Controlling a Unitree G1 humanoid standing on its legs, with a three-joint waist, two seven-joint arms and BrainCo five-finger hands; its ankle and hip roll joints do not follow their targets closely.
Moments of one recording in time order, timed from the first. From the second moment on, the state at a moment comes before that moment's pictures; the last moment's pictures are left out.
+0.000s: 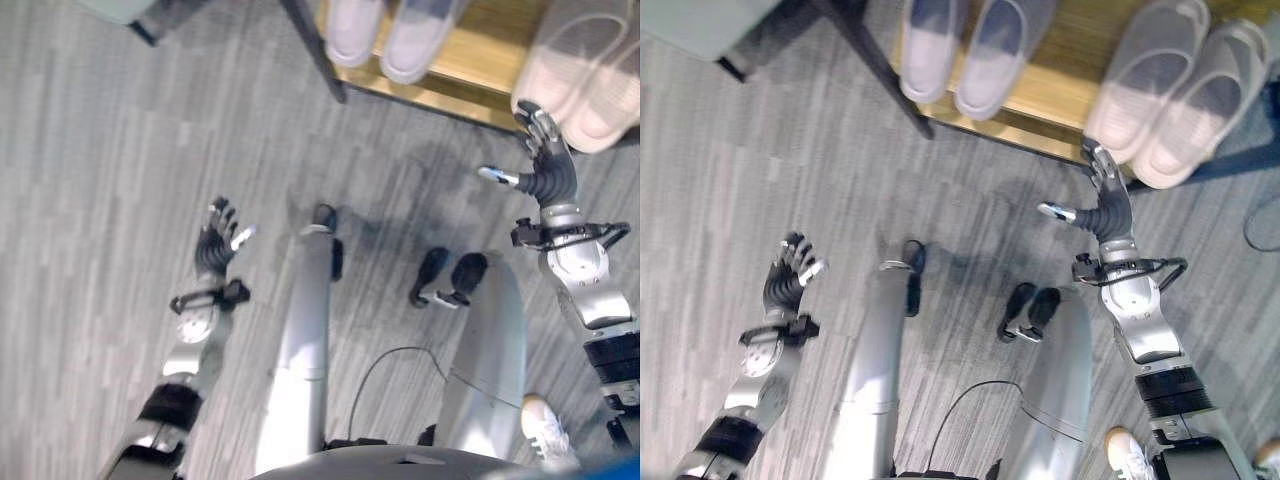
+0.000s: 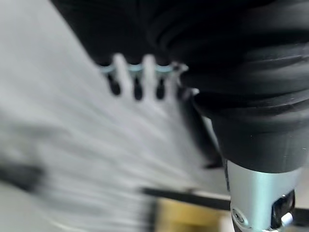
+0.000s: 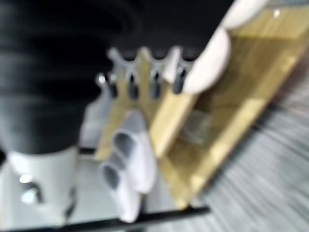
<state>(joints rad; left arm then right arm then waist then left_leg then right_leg) -0.02 0.48 -0.22 0.48 -0.57 -0.40 0.15 -0.28 -0.61 0.17 0.17 0.27 -0.24 -0.23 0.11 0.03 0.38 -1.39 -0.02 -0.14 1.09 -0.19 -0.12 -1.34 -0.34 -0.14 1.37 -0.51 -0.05</state>
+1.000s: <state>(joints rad) -0.24 0.28 -0.49 0.41 0.02 -0.22 0.20 0.23 -0.46 0.08 0.49 0.08 -0.15 -0.16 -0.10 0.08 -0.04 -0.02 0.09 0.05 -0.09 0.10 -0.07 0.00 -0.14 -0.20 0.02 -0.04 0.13</state>
